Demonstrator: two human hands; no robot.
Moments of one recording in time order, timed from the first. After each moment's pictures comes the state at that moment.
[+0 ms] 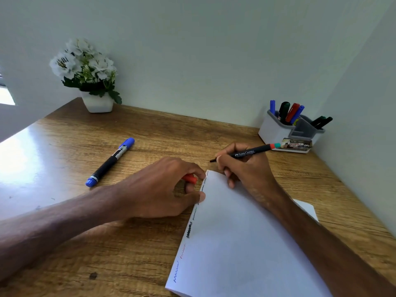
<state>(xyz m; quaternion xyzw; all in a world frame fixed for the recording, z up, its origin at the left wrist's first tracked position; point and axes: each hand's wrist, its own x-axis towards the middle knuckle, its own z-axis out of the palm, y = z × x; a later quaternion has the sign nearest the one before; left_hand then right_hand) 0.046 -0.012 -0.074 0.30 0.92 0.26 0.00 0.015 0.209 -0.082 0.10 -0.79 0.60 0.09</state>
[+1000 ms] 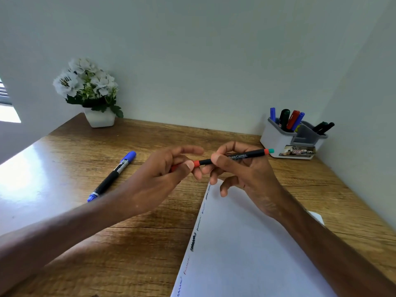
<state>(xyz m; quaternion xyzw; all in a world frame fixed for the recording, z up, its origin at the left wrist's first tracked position) 0.035 -0.017 -0.068 0.23 0.76 0.60 0.02 0.026 0.201 -0.059 0.21 -0.69 0.69 0.00</state>
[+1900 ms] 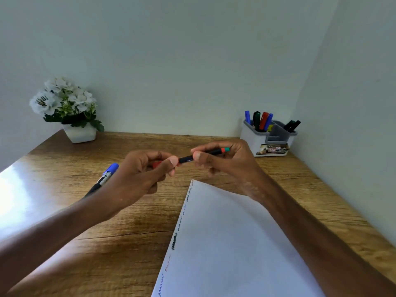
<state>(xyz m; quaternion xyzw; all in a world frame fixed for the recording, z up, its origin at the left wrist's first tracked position) 0.017 -0.016 -0.065 0.21 0.74 0.64 0.03 0.022 0.222 -0.045 0.20 -0.75 0.62 0.06</state>
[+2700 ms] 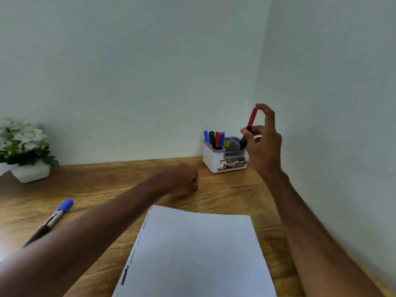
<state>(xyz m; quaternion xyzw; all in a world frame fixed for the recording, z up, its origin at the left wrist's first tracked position) -0.079 0.157 -0.051 0.35 0.94 0.02 0.03 -0.018 0.373 -0.012 -0.02 -0.79 0.35 0.50</state>
